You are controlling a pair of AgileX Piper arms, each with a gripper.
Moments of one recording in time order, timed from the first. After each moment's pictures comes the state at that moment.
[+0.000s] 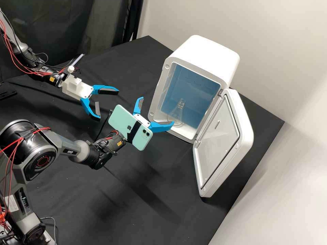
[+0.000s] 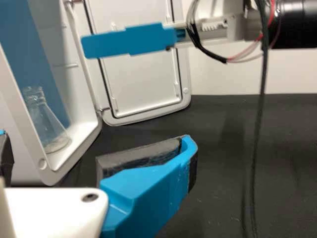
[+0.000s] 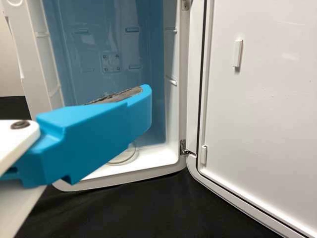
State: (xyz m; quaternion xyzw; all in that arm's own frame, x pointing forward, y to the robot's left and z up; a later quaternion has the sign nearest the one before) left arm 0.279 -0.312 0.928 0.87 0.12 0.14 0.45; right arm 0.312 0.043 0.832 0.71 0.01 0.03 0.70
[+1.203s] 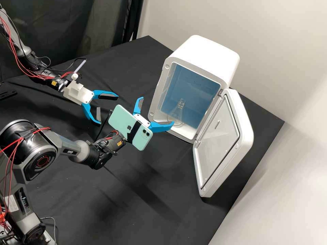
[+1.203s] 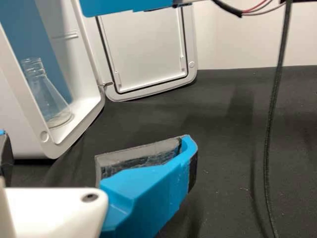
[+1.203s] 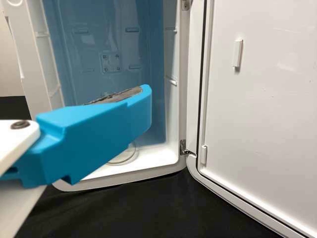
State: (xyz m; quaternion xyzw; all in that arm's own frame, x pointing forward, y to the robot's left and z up) left arm 0.277 -0.292 0.921 0.87 0.16 0.15 0.44; right arm 0.312 0.043 0.832 0.71 0.01 0.03 0.70
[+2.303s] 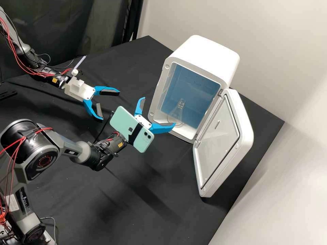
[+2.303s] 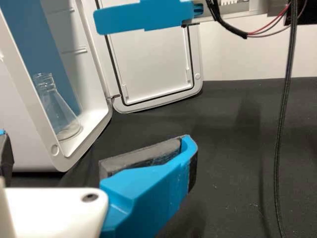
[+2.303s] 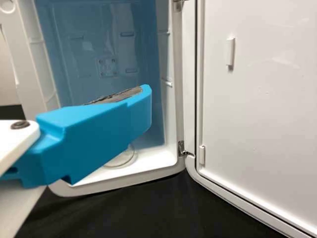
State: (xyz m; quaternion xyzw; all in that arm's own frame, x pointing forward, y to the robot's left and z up) left arm 0.277 -0.298 0.932 0.87 0.14 0.16 0.44; right arm 0.313 0.035 0.832 0.72 0.00 0.04 0.69
